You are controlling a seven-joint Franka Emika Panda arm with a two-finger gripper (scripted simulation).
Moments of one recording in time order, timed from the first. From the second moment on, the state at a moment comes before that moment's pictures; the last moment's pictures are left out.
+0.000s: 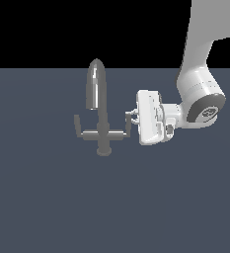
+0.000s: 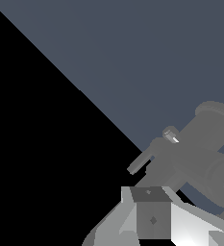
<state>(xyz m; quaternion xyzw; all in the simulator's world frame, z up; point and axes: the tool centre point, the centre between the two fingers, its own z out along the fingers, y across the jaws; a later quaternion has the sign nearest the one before) 0.016 -0.047 0.131 -0.65 0.27 0.27 0.65</state>
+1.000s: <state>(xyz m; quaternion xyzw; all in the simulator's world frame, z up) -0.024 -0.047 0.143 -0.66 0.27 0.27 0.65</state>
